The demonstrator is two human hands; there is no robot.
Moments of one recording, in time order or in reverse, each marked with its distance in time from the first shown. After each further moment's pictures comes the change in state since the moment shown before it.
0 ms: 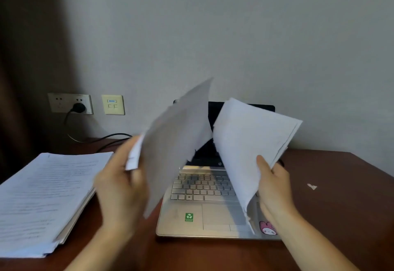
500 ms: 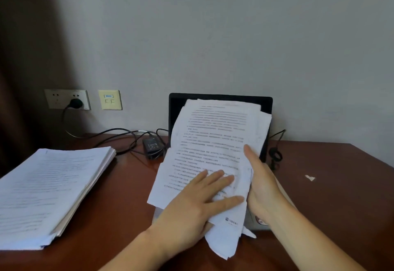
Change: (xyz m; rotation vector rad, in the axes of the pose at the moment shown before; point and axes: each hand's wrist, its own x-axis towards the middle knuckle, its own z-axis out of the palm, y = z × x) left_hand -0.070 -0.026 0.060 0.003 -0.962 0.817; right_hand -0.021 -0.015 0.002 0.384 -0.495 0.423
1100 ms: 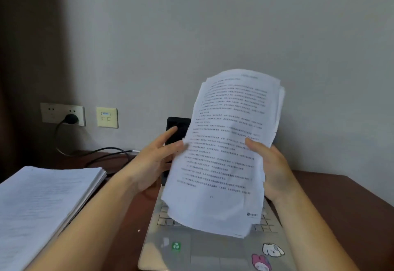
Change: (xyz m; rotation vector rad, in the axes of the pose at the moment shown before) left_hand 0.070 -0.097 -0.093 -1.351 0.272 -0.824; right_hand 0.039 -0.088 0.016 -0.202 -0.148 -0.235
